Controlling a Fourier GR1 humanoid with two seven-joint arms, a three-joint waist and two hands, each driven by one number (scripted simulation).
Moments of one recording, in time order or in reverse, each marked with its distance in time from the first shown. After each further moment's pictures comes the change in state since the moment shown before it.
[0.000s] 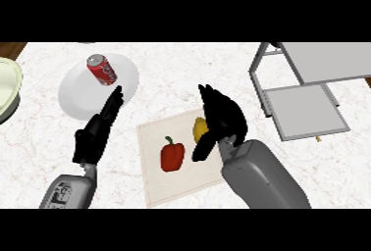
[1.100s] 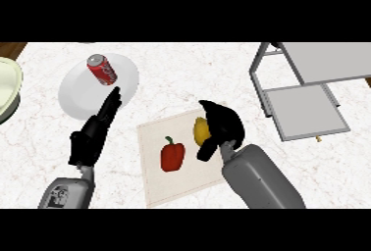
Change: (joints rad) left arm 0.022 -0.026 0.040 -0.041 -0.035 -0.049 0.021; right arm 0.053 0.001 0.006 0.163 0.035 -0.069 -0.139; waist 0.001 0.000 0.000
